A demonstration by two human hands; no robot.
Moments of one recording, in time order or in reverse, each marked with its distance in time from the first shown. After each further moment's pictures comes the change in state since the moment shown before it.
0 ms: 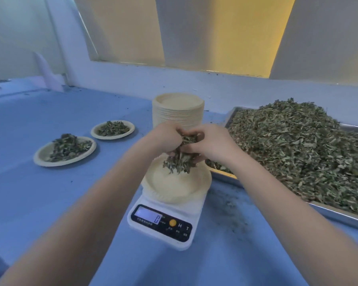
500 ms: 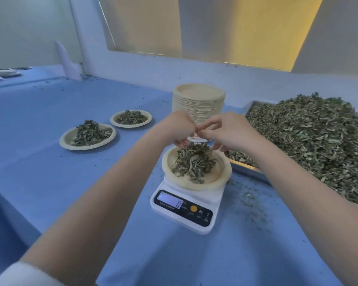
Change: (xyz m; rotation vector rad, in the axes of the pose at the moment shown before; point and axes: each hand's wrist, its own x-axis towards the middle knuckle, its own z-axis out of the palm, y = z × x) left_hand -0.014 -0.019 -0.021 -0.107 -0.048 -0.046; right_hand 0.002 -0.015 0.008 -0.172 -0.023 -0.037
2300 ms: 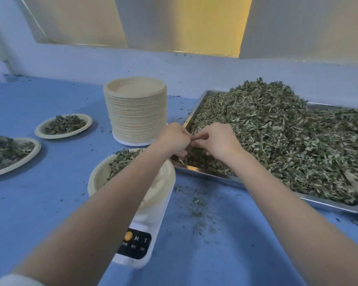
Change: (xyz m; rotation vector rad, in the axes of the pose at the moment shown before) left_hand 0.082 0.042 0.120 -0.043 -0.046 0.027; right_hand 0.007 0.117 -0.039 -0.215 0.136 0.192
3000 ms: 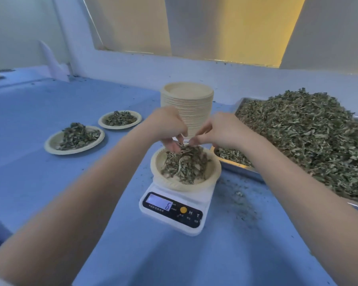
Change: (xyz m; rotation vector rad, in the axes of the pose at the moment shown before) left_hand -0.085 -0.026 -0.118 0.152 0.021 -0.001; right_hand -0.025 -0.110 0.000 -0.101 -0.202 -0.208
